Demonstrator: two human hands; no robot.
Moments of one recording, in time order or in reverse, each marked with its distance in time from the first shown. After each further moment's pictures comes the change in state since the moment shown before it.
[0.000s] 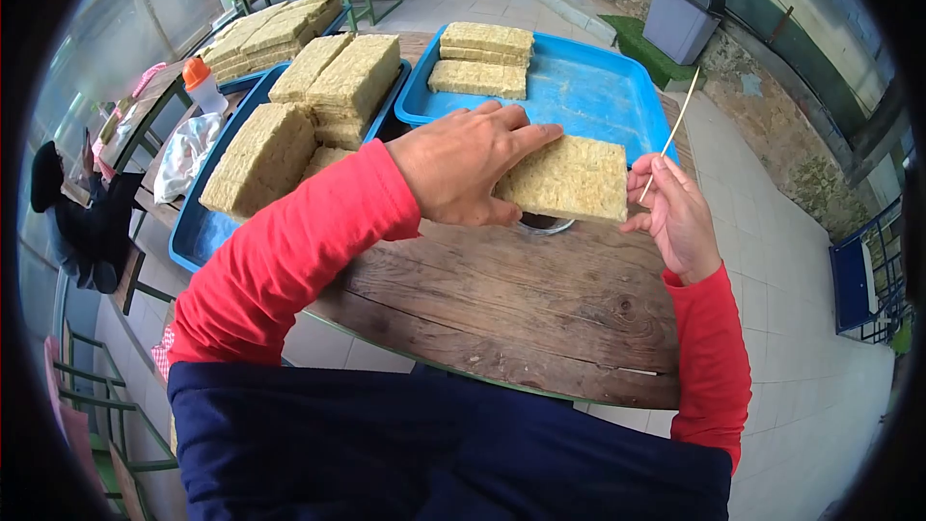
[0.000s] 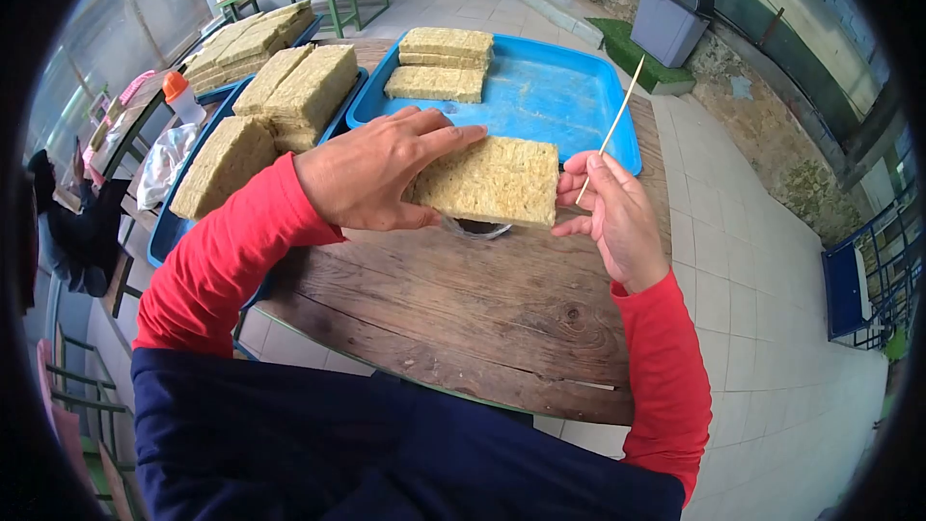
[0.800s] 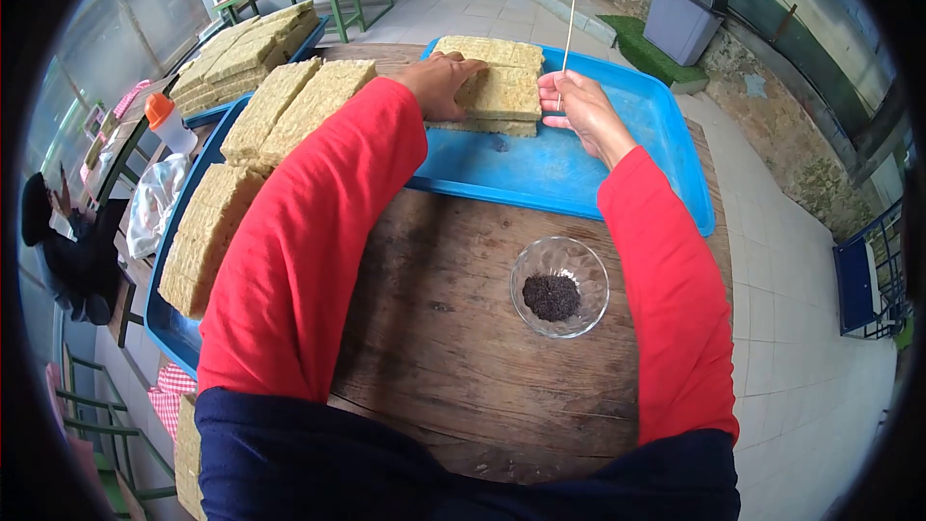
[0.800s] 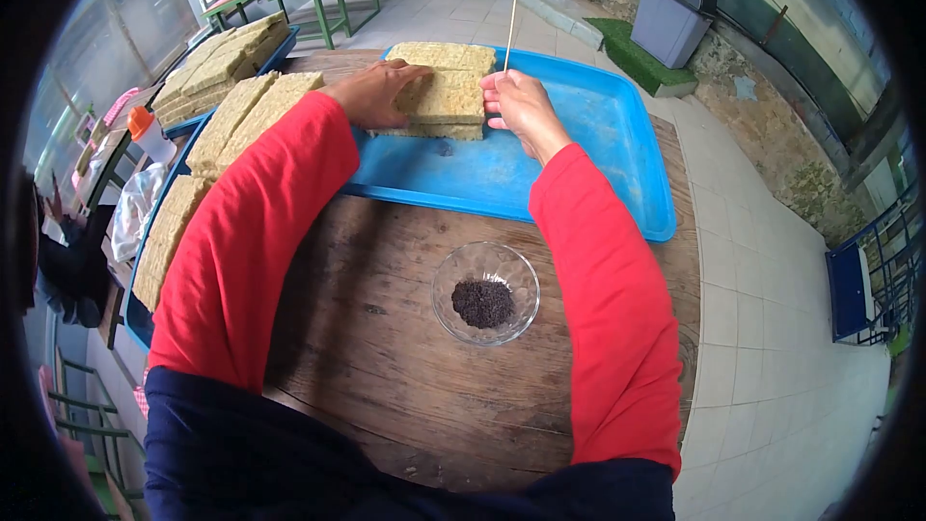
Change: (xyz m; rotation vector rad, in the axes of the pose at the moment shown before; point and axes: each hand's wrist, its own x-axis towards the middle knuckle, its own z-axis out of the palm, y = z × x) left_hand 0.094 -0.215 0.055 0.123 -0.094 -0.329; right_hand 0.242 0.052 0.032 -0.295 0.076 0.035
